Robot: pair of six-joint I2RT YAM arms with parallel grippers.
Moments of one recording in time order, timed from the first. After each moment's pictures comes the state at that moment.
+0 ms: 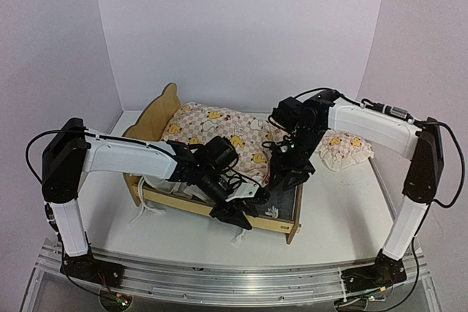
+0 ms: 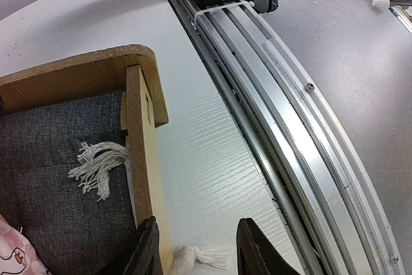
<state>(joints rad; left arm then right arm) -1.04 1.87 1.30 -0.37 0.73 0.74 0.74 1.82 1.62 -1.25 -0.36 0.56</state>
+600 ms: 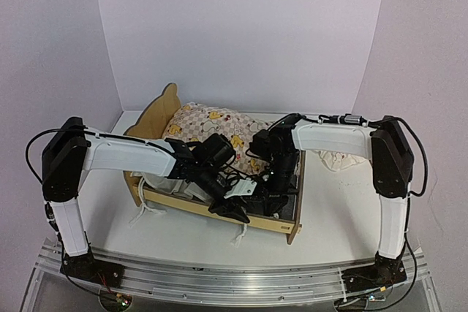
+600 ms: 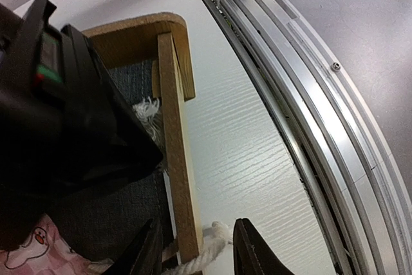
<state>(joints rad) -1.02 1.87 1.31 -0.37 0.66 0.78 0.82 2.04 1.62 -1.27 -0.42 0.50</state>
